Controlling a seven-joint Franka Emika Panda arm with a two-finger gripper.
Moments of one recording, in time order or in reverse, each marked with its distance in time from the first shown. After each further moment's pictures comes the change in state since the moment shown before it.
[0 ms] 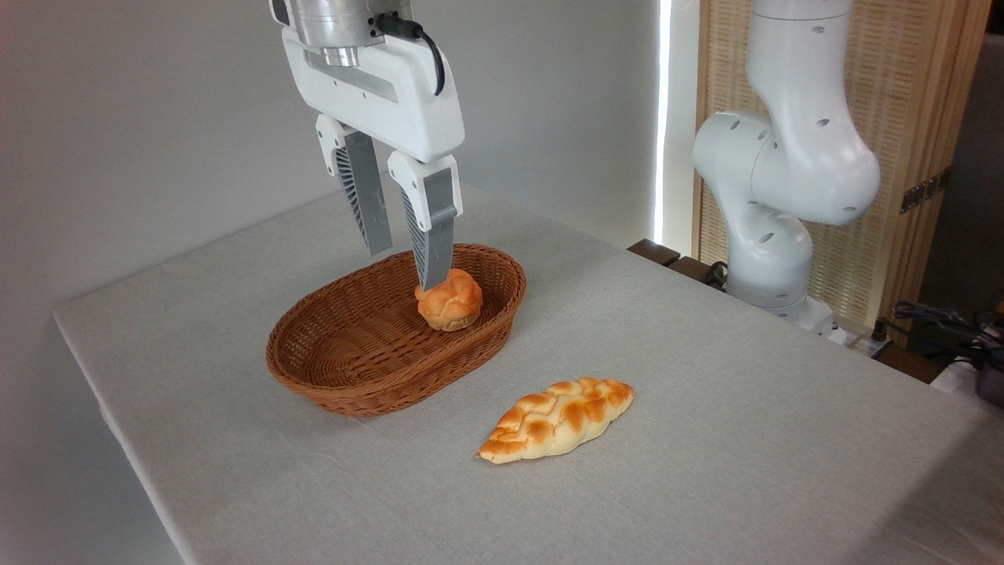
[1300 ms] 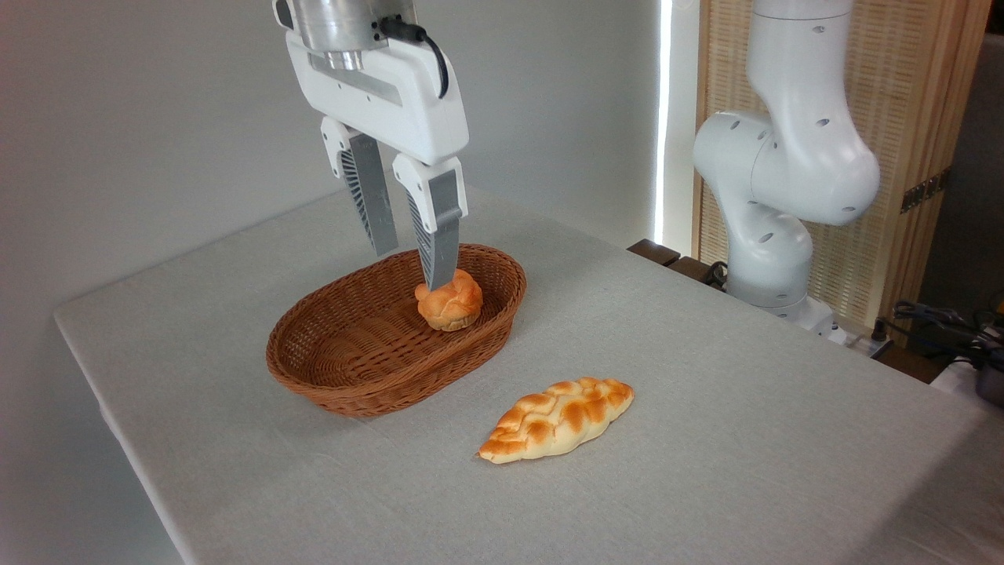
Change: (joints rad) arm -0.006 -0.010 0.004 -0.027 0.000 -0.004 -0.002
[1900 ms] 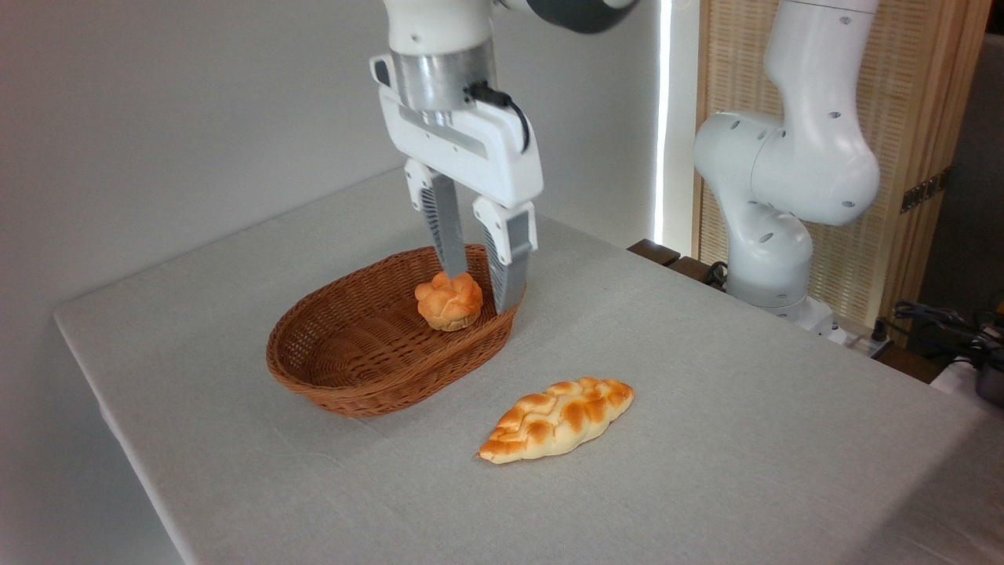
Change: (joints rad) arm -0.003 -0.273 -0.030 -0.485 0.008 0.210 0.009
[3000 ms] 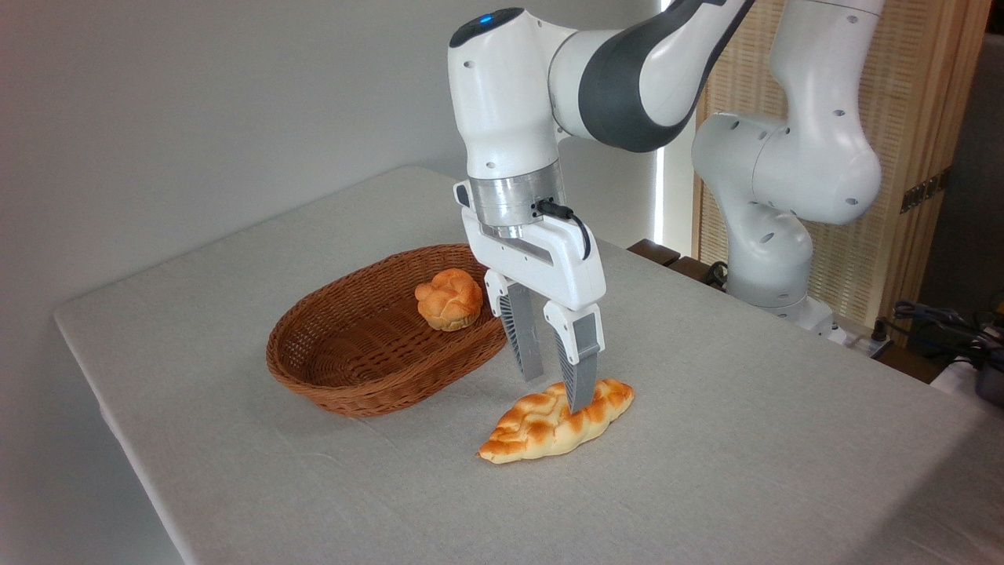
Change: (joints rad) arm 0.039 -0.063 0.001 -0.362 0.221 0.337 0.026
